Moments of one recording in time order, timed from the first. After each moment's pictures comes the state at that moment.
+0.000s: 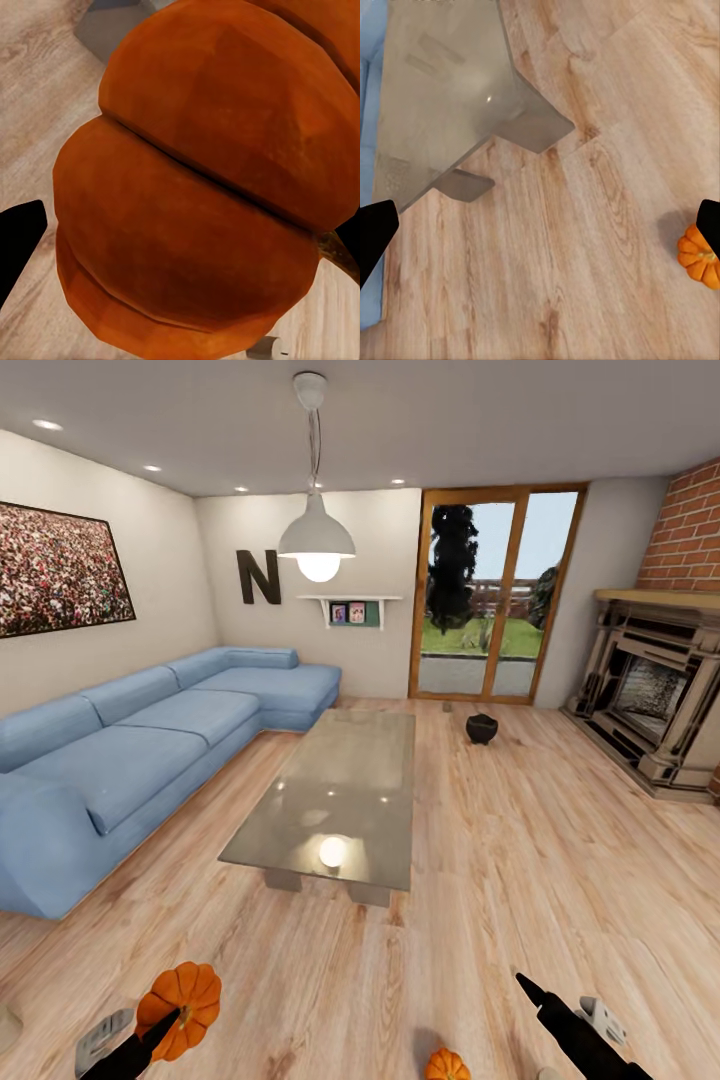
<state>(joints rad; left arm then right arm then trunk) -0.10 0.17 0.47 -0.79 0.43 0.25 -0.65 -0.24 0.00 -0.72 -0.82 -0.21 0.35 0.57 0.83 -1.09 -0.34</state>
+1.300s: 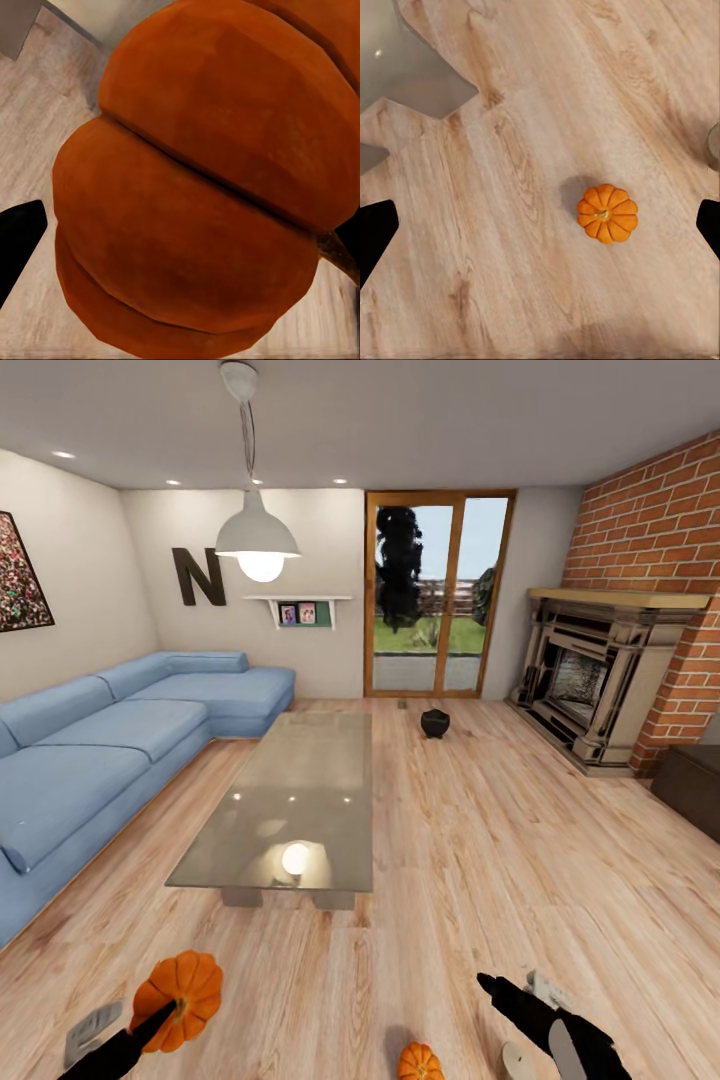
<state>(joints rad) 0.00 0.17 0.48 -1.04 0.45 0.39 -0.71 -0.32 0.02 -0.42 -0.77 -0.21 0.42 0.17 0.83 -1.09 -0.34</state>
